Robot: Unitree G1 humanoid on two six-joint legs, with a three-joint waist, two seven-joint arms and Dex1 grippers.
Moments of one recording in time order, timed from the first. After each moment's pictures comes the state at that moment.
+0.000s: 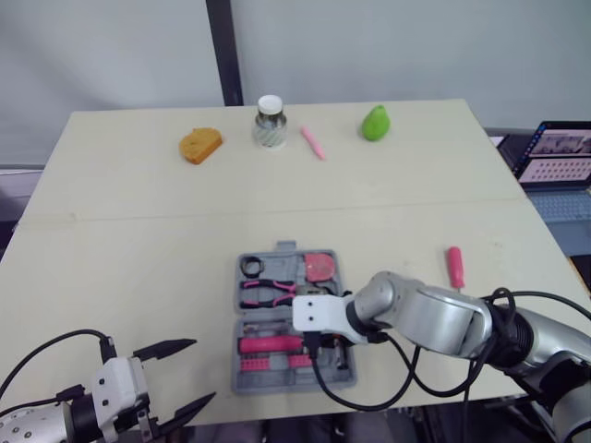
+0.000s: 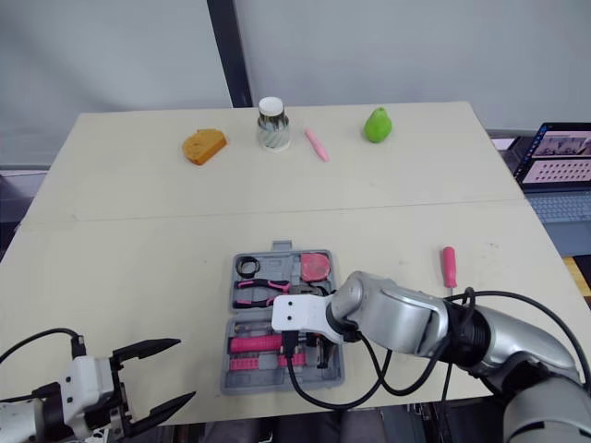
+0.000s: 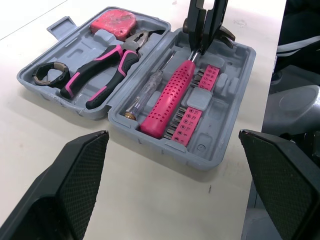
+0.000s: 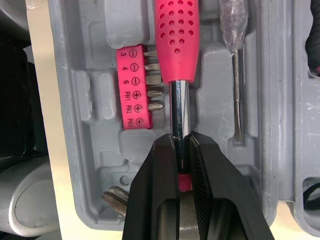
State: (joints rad) left arm 0.68 0.63 0.37 -0.49 -0.39 -0.09 -1.00; right arm -0.87 -0.70 0.96 -0.58 0.33 1.29 0.77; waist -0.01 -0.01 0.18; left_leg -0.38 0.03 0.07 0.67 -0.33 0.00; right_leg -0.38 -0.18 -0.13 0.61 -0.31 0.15
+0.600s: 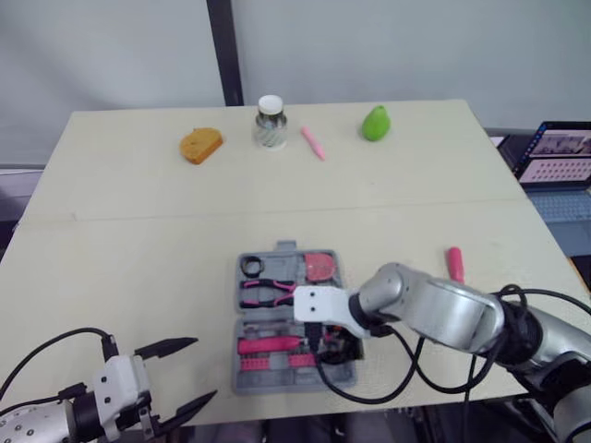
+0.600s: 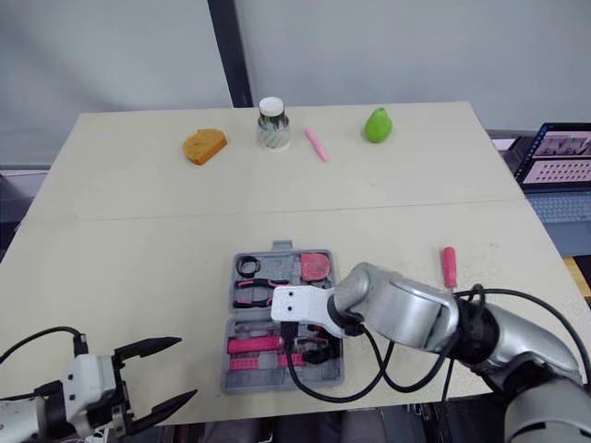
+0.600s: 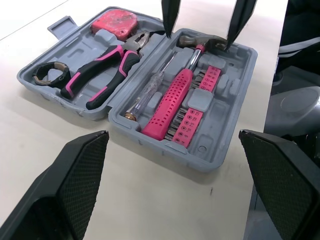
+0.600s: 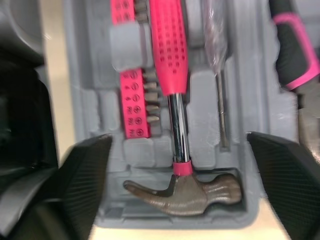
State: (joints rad) left arm 0.67 0.63 0.36 -0.50 -0.39 -0.07 -0.98; right arm -0.83 -0.71 0.74 -0.64 0.43 1.31 0.82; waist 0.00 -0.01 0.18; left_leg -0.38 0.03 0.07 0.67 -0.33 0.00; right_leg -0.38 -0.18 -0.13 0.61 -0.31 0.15
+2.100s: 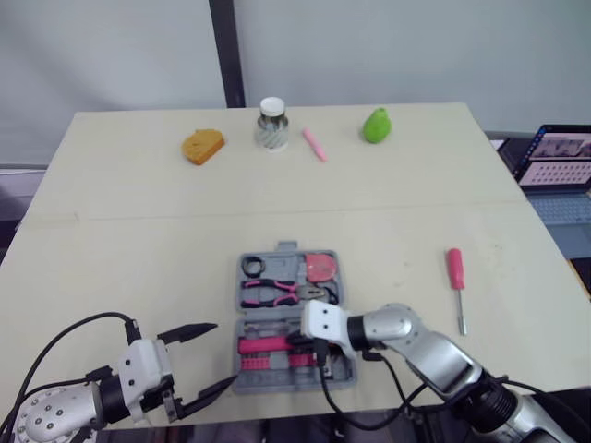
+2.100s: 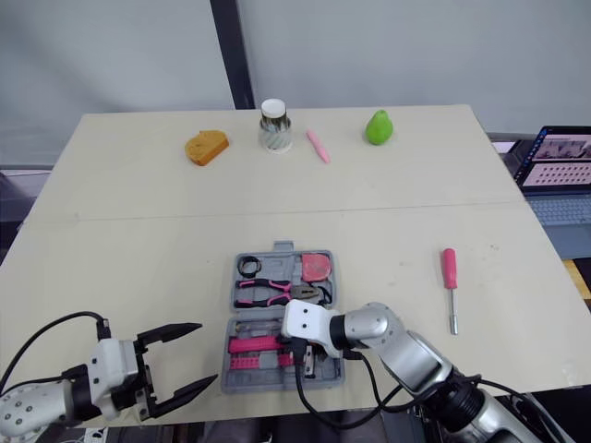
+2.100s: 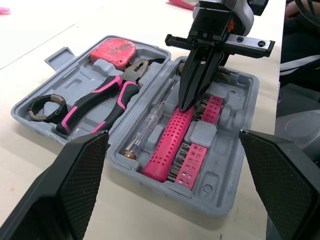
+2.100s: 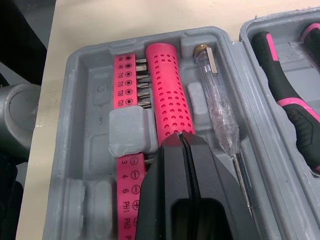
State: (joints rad) left arm 0.57 0.63 0.26 -0.53 -0.39 -0.02 -0.92; right arm -0.31 -0.54 0.62 -0.31 0.07 0.46 0.88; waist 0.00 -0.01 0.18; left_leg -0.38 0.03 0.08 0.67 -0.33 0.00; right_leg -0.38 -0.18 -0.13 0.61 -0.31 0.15
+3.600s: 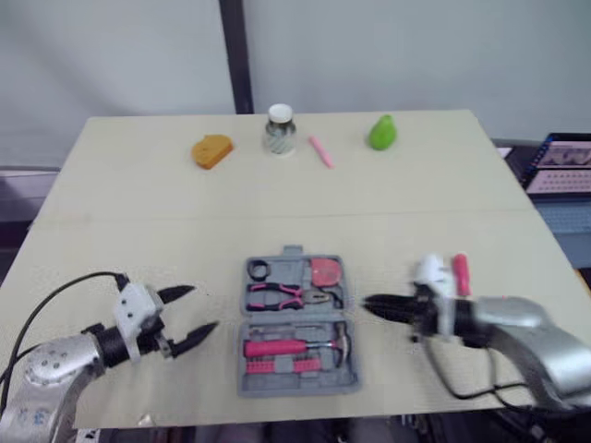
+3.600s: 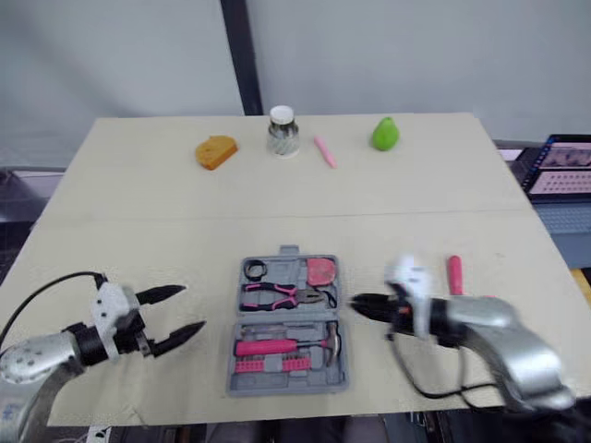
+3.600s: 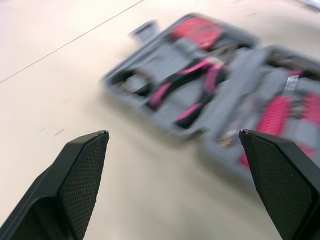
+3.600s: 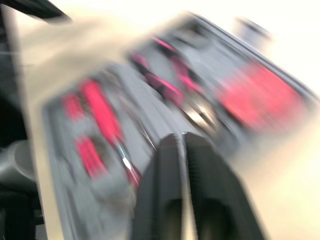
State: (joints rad) left arm 0.25 0.71 0.34 -0.24 -0.40 0.23 -0.83; right arm 0.09 -0.78 -0.27 -0.40 0.50 0.70 0.98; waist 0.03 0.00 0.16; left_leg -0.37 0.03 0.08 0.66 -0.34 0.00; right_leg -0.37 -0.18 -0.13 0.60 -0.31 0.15
